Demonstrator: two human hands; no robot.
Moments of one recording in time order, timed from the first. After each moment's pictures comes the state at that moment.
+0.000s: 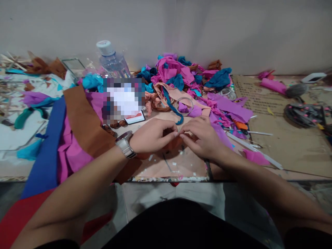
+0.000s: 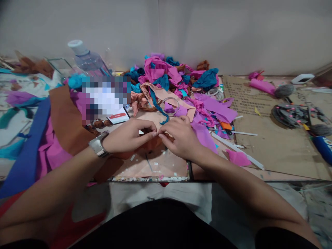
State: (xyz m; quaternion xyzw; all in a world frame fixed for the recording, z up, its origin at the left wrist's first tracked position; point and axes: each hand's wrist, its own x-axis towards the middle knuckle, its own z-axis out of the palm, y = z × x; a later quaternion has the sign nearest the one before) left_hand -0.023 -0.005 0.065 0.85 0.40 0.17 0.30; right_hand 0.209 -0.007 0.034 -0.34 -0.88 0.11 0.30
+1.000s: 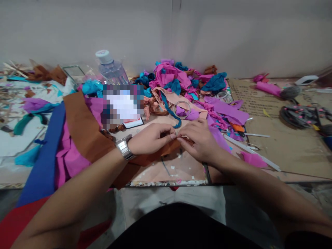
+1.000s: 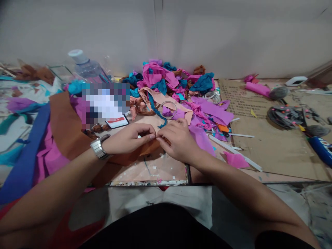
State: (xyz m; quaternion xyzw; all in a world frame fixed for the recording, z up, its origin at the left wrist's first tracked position) left_hand -0.024 0.004 0.054 0.82 0.37 0.18 0.39; right_hand 0.210 -0.006 0.032 -0.33 -0.89 0.07 0.30
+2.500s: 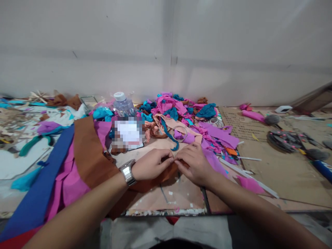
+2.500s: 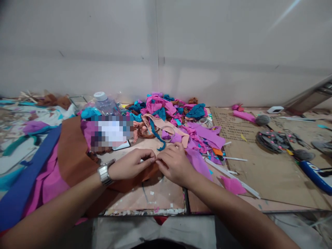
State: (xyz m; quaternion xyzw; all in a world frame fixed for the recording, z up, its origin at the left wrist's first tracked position) left_hand -0.017 -0.003 0.053 0.81 0.42 0.17 0.37; right_hand 0.209 -0.003 0.029 -0.31 -0.90 0.07 0.31
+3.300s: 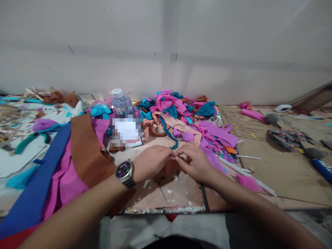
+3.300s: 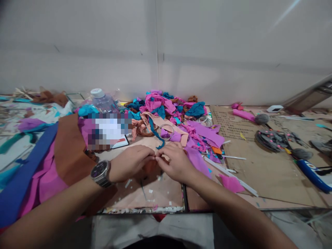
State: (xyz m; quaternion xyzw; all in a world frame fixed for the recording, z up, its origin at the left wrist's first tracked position) left_hand -0.014 -0.003 0.046 0.90 0.38 0.15 0.13; right_hand 0.213 0.002 0.028 -0.35 -0.85 0.20 0.33
